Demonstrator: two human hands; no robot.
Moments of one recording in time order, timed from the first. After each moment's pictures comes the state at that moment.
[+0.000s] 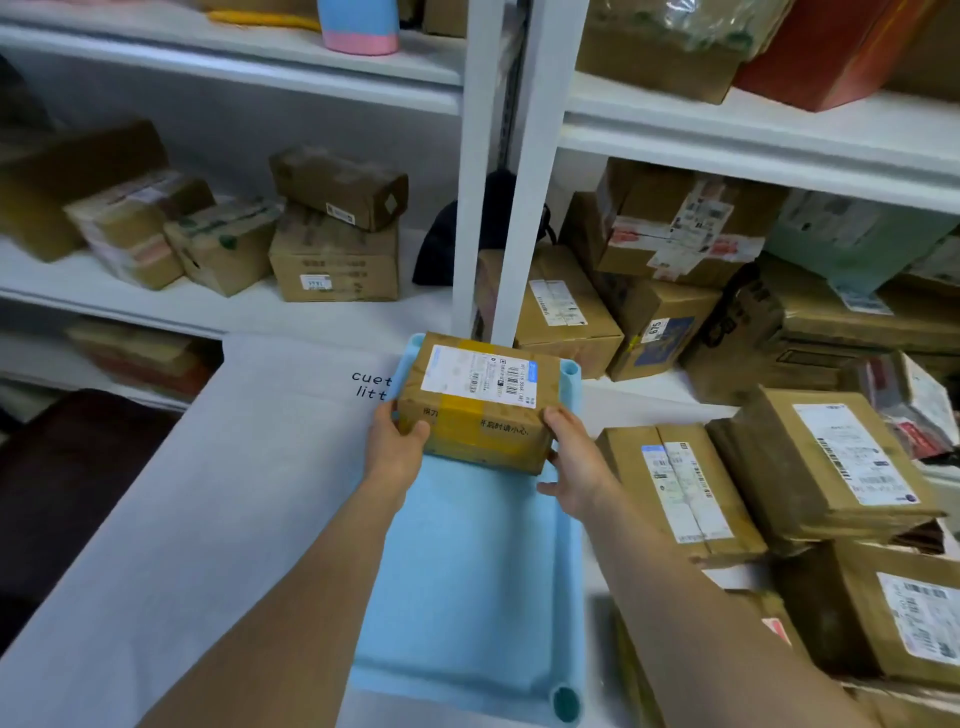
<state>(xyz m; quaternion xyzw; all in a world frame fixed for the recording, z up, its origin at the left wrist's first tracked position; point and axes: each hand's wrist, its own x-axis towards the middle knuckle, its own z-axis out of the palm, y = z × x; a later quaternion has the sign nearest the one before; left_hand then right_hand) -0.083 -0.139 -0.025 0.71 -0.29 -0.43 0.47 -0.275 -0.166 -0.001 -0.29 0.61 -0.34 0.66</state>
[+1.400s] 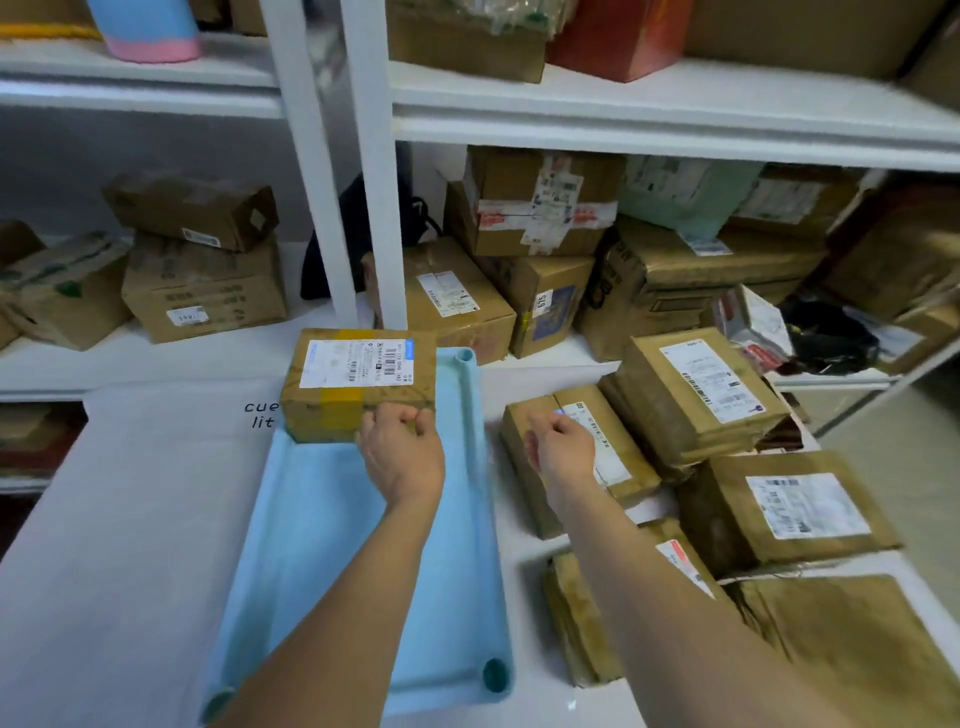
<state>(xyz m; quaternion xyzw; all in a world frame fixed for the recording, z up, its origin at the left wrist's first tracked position) -0.208 -0.141 0.009 0.78 -0.40 -0.23 0.42 -0.348 -0.145 0.001 -0.25 0.70 -0.48 0.47</state>
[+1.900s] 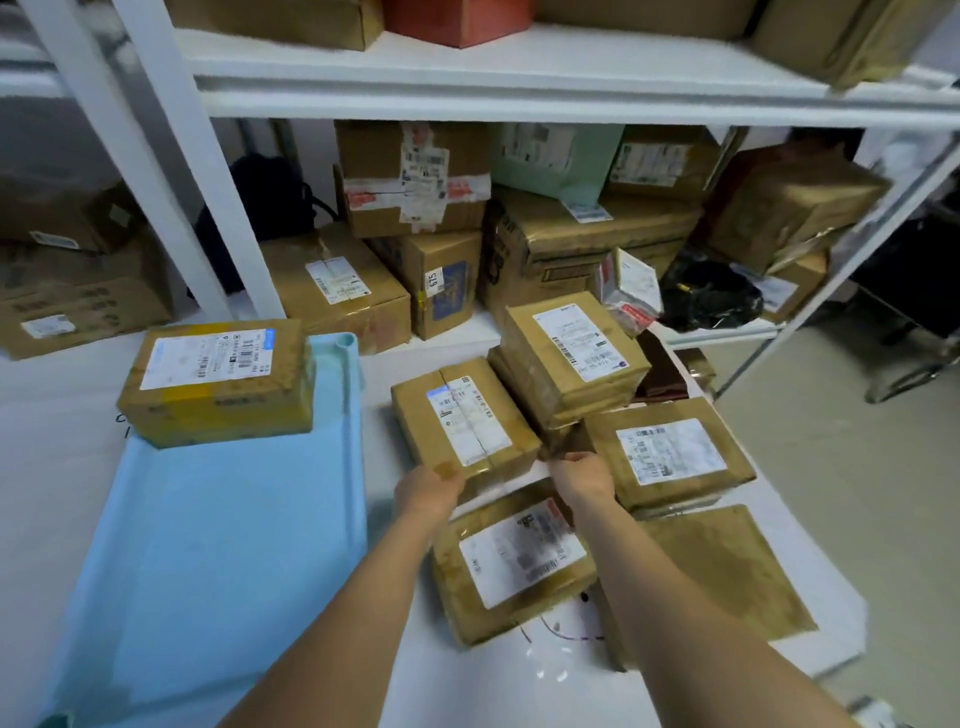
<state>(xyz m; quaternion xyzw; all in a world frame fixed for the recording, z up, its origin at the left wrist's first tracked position) -0.349 -0.087 -0.015 0.72 -0.45 -0.50 0.15 -0.514 -0.074 -0.011 -0.24 0.84 -0.26 0.41</state>
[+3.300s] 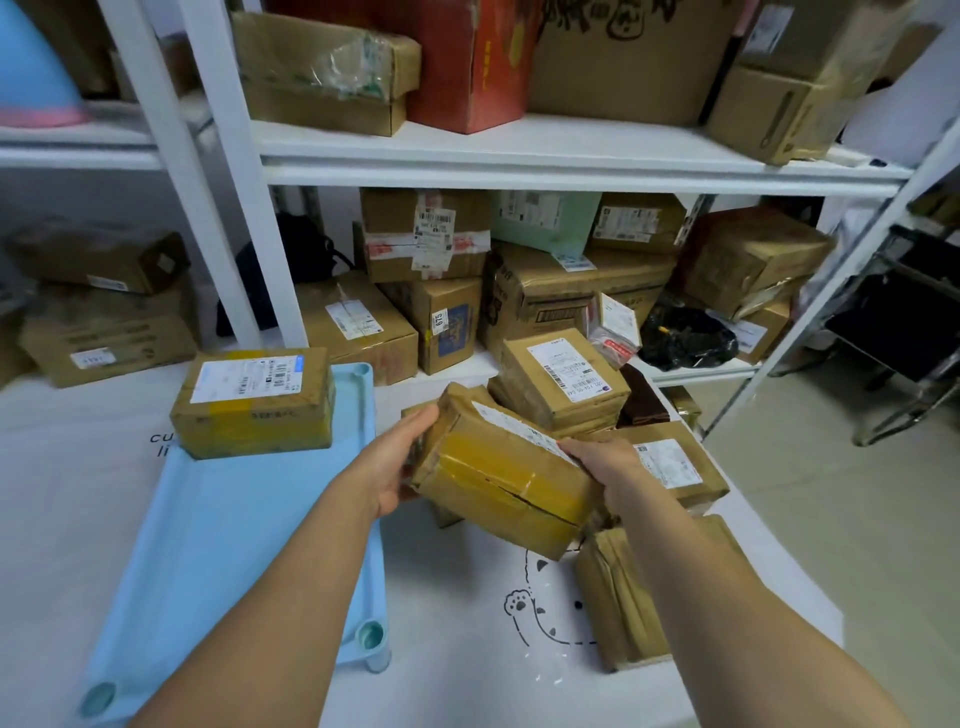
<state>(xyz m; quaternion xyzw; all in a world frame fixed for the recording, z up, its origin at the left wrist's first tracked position) -0.299 -0.078 0.066 0.53 -0.33 -0.71 0.31 -0.527 -0.048 0.068 -0.26 0.80 -0.35 0.41</state>
